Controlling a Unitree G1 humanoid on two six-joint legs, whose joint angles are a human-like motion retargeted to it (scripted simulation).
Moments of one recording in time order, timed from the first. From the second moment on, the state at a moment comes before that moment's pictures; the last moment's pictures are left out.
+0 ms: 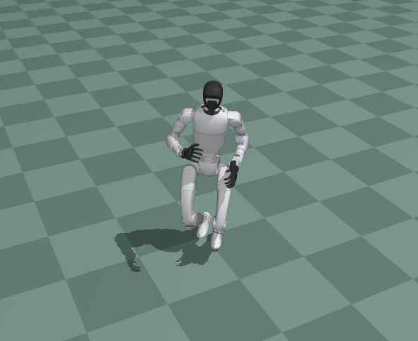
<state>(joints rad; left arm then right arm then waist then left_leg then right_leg) 0.20 0.37 -0.37 0.15 0.10 -0.42 0.39 -0.17 -0.46 0.38 -0.23 -0.12 -0.40 -0.28 0.18 -0.13 0.11 -0.76 0.02 0.24 1.47 -0.55 0.09 -0.51 -0.03 -0.12 1.39 -0.61 0.09</state>
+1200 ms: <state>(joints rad) 0.08 0.35 -0.36 0.06 0.22 -0.41 0.47 0.03 -0.50 0.40 -0.17 -0.13 -0.41 -0.18 0.06 -0.14 0.13 -0.61 -0.21 0.22 1.20 -0.57 0.08 -0.61 -0.28 -0.11 1.75 -0.62 0.06</state>
